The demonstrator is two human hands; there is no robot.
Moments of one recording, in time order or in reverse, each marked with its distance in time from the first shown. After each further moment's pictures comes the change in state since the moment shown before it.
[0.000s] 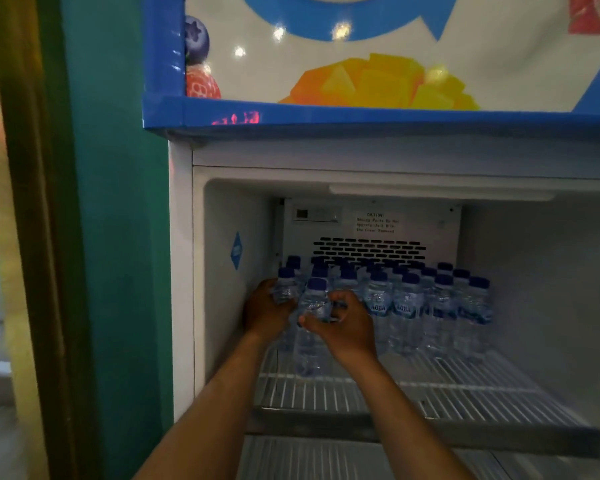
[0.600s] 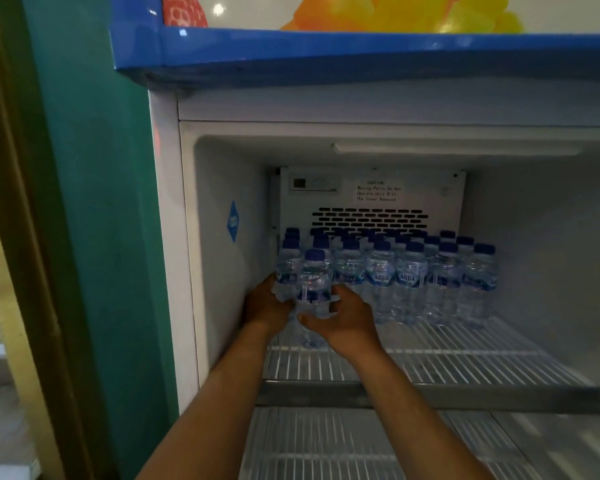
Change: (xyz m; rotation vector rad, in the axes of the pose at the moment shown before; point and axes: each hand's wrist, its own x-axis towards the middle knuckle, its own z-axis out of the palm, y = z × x) left_hand -0.012 -0.031 0.007 0.069 -0.120 -0.055; right_hand -0.015 0.028 0.008 -0.163 -0.092 0.034
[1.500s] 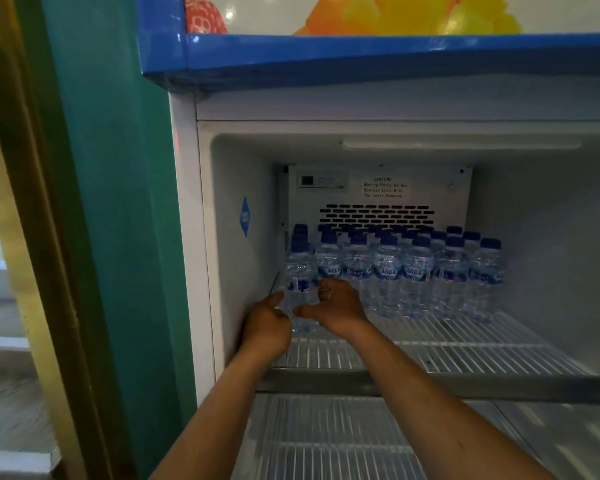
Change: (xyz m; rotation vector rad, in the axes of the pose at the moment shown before) left_hand -0.053 -0.010 -0.012 0.016 0.056 -0.055; right_hand 0.014 -0.024 0.016 -0.133 -0.124 0.122
